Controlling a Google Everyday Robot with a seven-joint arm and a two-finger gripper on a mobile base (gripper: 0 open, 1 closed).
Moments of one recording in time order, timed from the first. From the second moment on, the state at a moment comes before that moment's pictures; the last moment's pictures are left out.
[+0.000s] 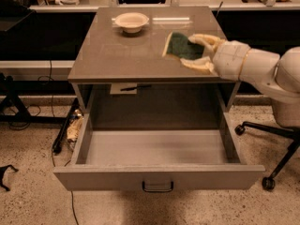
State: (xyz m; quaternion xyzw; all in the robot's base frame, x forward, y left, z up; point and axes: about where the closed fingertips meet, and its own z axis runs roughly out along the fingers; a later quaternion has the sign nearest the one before) arm 0.642 -0.127 0.923 -0.55 0.49 0.06 0.68
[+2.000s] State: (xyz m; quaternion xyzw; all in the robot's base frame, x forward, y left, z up) arm 0.785 -0.103 0.956 -0.44 0.59 0.03 0.68
